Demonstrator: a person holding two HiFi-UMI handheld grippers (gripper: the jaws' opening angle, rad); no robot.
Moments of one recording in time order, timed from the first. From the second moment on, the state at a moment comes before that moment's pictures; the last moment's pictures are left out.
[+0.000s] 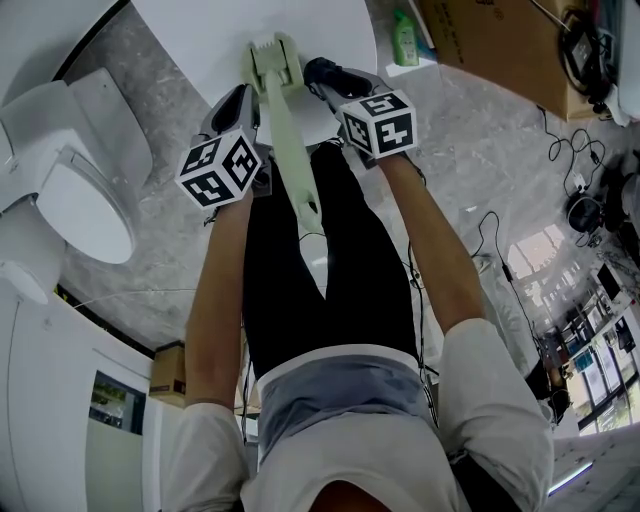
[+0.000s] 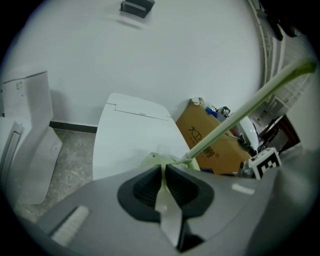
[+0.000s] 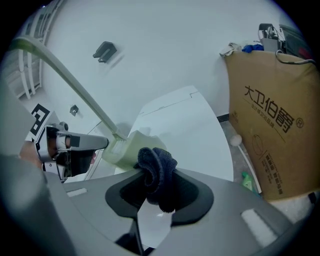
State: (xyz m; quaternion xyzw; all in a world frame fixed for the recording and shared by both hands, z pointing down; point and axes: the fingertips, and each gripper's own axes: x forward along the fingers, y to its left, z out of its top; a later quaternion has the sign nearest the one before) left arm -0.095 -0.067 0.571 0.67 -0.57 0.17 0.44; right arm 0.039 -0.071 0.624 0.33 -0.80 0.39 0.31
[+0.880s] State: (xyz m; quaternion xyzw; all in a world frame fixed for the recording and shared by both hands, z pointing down) left arm -0.095 -0.069 0.573 0.67 -0.57 0.18 0.44; right arm 0.025 -0.122 0.620 0.32 -0.82 0.36 0.31
